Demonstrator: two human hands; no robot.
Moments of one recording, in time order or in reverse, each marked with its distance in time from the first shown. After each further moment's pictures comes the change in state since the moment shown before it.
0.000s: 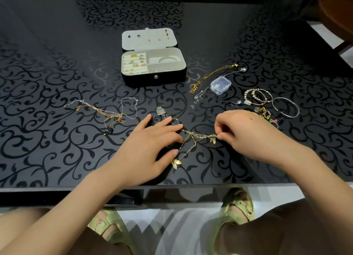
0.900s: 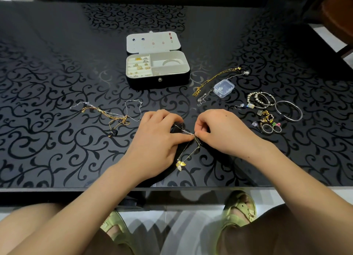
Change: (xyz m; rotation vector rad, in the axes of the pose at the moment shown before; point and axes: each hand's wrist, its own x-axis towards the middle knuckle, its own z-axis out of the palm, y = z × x) left_hand 0.022 0.004 0.000 0.235 0.118 0.006; right_hand 0.032 -0.027 0.017 0.081 0.060 0.019
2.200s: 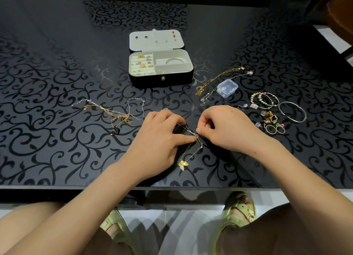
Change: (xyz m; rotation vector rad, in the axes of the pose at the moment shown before) left_hand 0.000 -0.002 -0.003 0.022 -0.046 0.037; right_hand 0.005 0.002 -0.005 -0.001 -0.003 -0.001
